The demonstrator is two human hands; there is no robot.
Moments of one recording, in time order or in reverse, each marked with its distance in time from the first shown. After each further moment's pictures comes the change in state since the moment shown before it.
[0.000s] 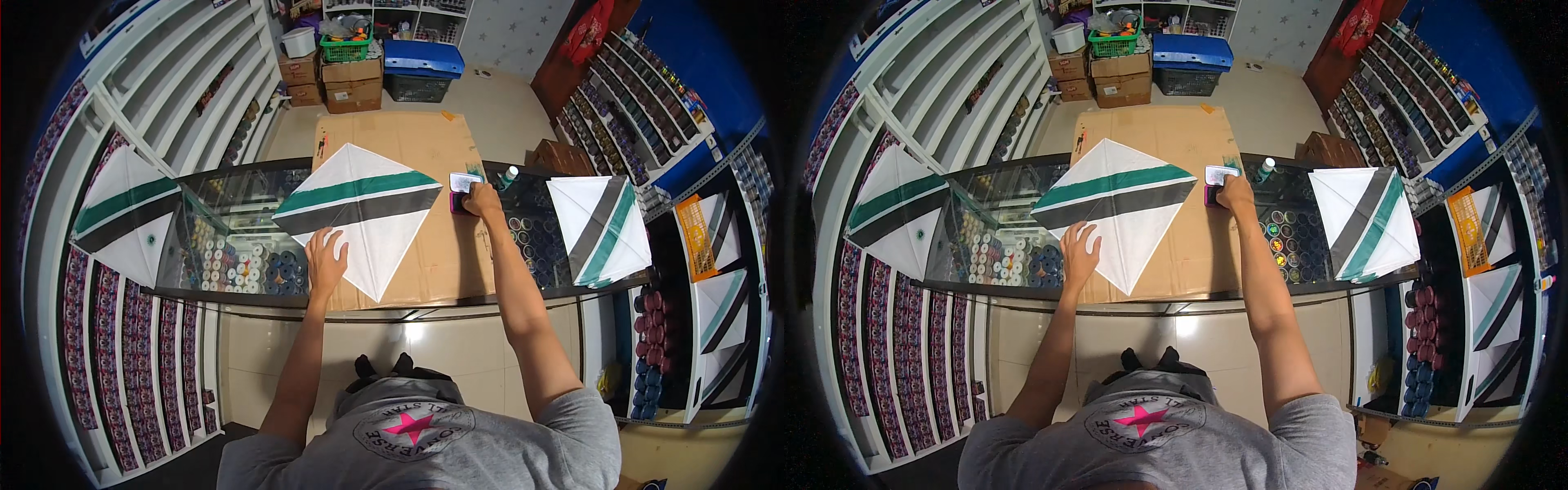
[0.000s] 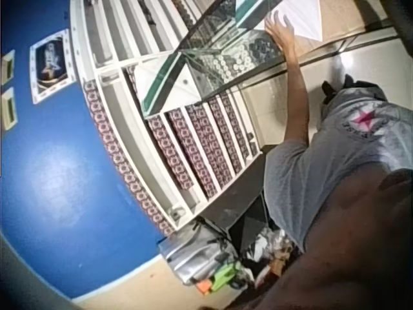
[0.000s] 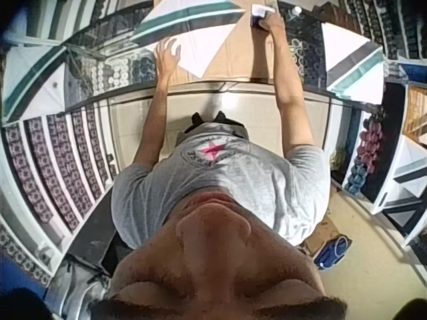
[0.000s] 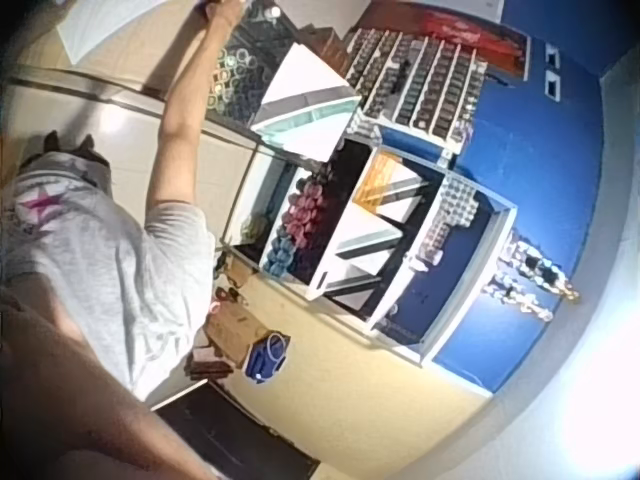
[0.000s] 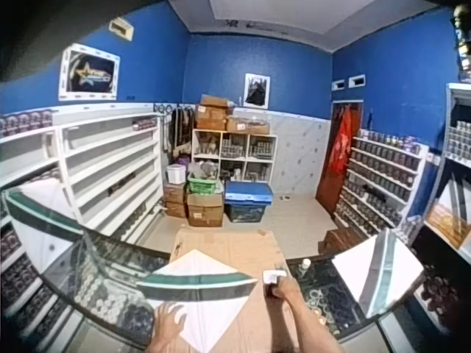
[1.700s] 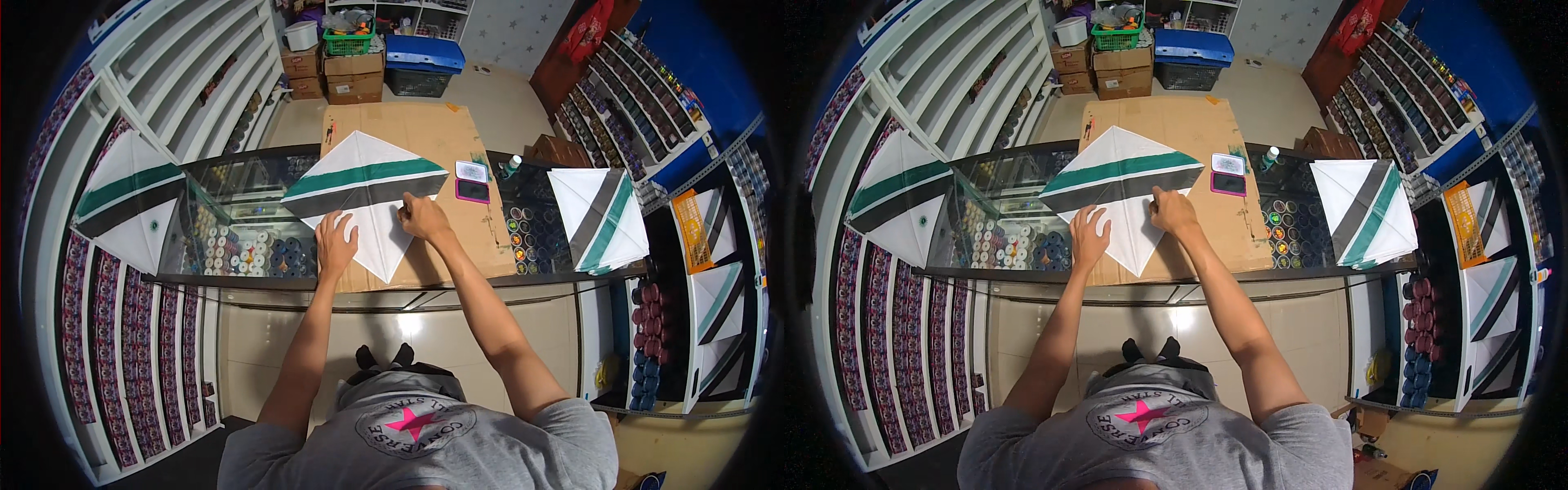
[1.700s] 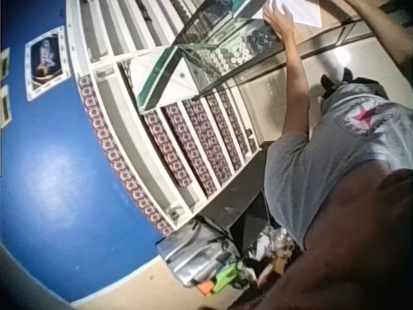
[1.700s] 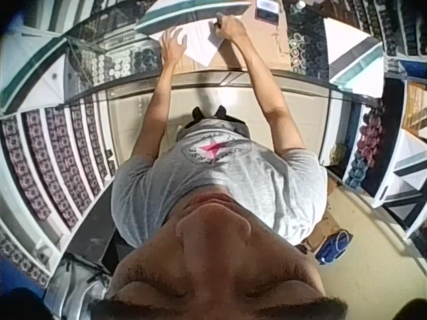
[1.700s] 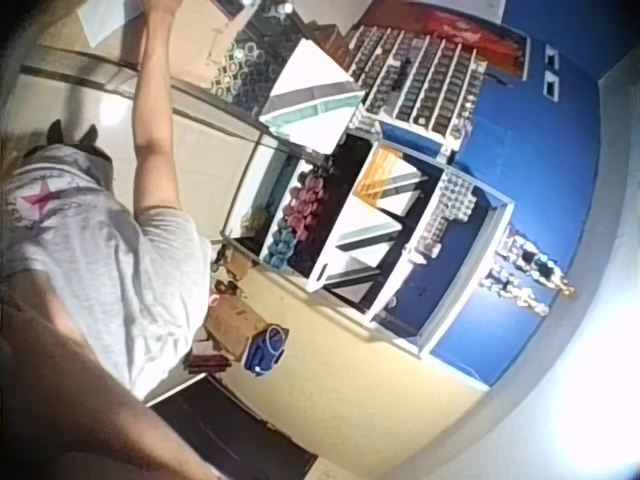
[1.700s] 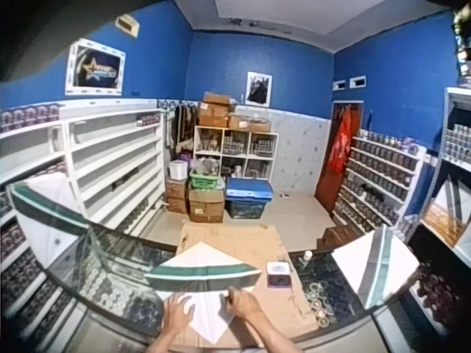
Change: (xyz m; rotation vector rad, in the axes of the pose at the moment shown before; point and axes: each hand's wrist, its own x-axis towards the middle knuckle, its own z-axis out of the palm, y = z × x) left_hand -0.003 -0.004 0.001 -0.007 0.016 0.014; right_hand -0.116 -0.157 -0.004 0.226 -0.105 -0.301
